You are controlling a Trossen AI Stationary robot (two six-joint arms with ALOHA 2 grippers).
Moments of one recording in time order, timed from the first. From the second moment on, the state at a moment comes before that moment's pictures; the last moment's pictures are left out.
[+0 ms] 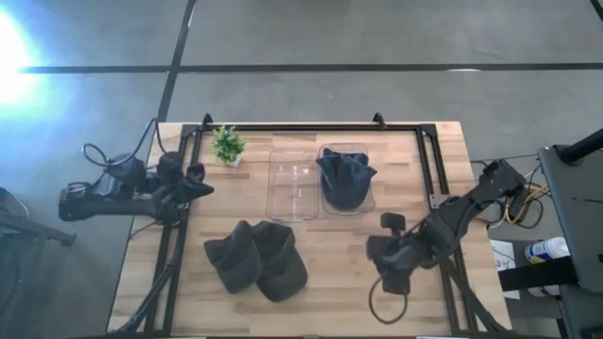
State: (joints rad) left arm 0.06 0.27 0.52 -0.12 0.23 -0.76; right arm 0.61 1.56 1.57 -1.31 0.18 0.71
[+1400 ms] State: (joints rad) left arm -0.49 1.08 1.09 -1.17 -0.06 -0.81; right arm 0.67 1.48 1.39 -1.30 0.30 0.93
